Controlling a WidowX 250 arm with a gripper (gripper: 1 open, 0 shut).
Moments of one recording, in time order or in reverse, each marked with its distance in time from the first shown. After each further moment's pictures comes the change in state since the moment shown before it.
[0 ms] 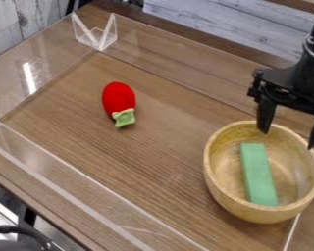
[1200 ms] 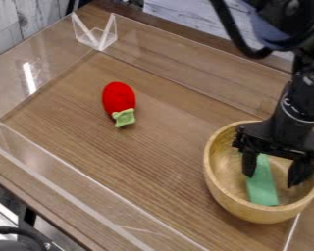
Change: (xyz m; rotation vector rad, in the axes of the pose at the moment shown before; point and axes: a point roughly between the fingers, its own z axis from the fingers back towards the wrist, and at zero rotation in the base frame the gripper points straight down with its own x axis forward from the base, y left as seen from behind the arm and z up) arm -0.011 0.002 -0.061 0.012 0.048 0.150
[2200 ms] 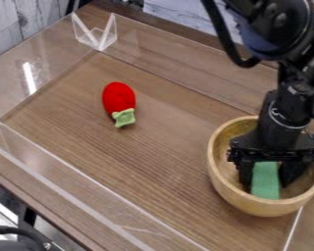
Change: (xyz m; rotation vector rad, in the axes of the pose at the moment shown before) arm -0.004 -0.008 -0.020 -0.028 0.015 0.230
